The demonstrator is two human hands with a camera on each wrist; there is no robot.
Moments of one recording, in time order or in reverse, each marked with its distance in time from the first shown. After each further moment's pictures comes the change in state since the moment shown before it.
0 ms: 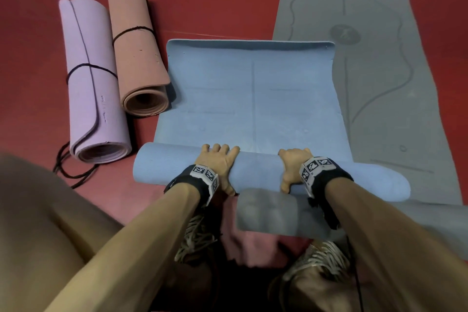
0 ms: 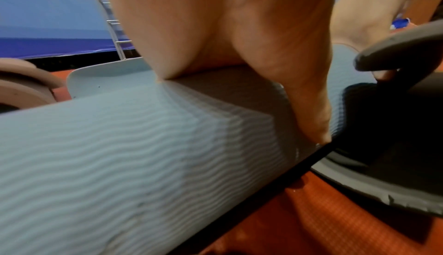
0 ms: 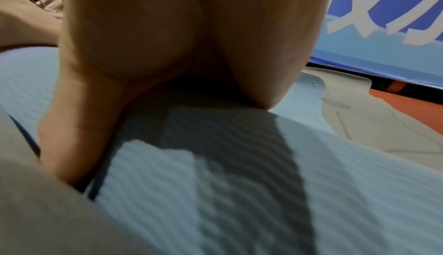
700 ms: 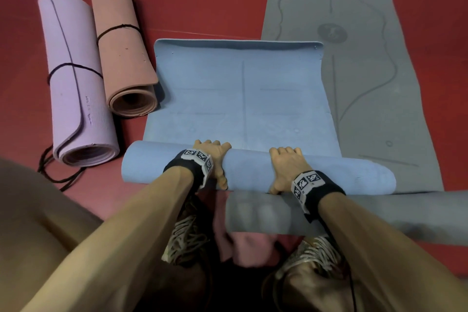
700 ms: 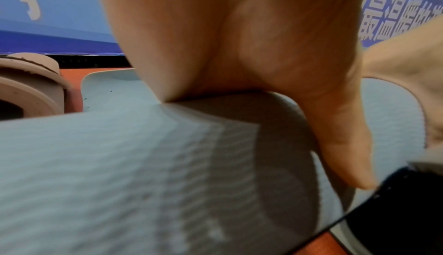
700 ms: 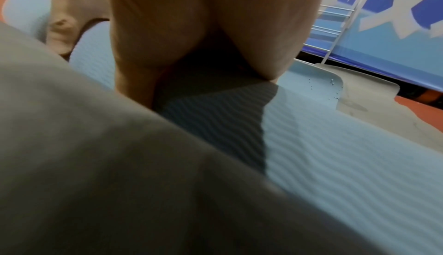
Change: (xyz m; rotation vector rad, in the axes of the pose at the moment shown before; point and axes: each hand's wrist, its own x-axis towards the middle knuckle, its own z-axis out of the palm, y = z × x) left_hand 0.021 -0.004 -0.022 -0.083 -0.156 -0.037; right_hand -0.017 -0.005 0.024 -0.090 0.234 -0.035
